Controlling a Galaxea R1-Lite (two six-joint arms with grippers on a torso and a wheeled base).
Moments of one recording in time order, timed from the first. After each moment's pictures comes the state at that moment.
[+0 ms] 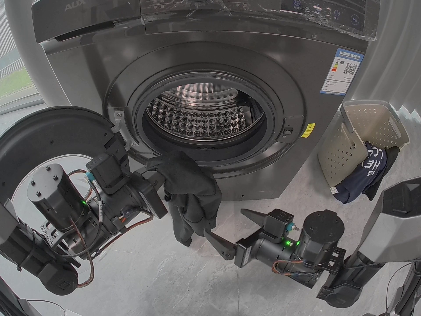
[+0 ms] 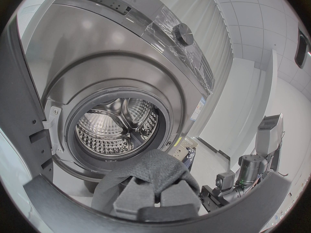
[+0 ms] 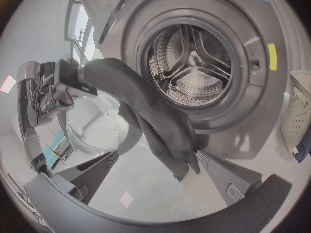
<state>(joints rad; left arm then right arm) -0.60 1.73 -0.40 -1.55 -0.11 -0.20 0.87 2.07 -0.45 -1.54 -0.12 0.19</state>
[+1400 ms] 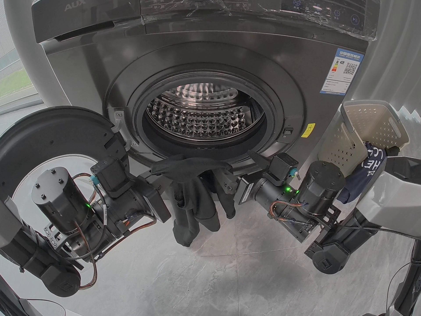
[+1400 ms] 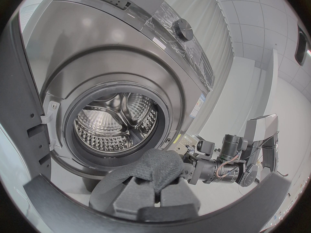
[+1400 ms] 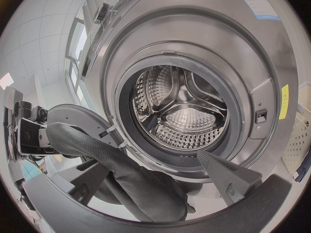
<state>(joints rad) -0.61 1.75 -0.39 -1.55 -0.11 -0.20 0.72 2.10 -0.76 -1.54 -0.10 0.15</state>
